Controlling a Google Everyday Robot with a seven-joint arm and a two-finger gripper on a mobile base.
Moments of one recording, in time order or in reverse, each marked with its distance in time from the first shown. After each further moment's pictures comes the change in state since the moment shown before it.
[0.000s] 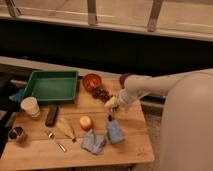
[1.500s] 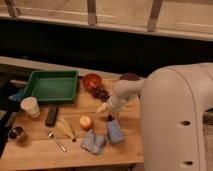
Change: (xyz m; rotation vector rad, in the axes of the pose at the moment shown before) arm 0.018 0.024 0.075 0.000 0.125 -0.003
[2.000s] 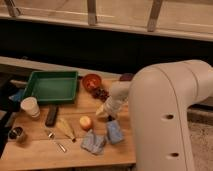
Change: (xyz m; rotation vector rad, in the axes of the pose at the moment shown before) arm 0.006 0.001 0.019 0.053 0.037 -0.011
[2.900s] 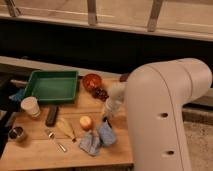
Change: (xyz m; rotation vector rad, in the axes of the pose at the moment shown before) arm 0.000 -0.002 0.004 0.013 -0.007 -0.022
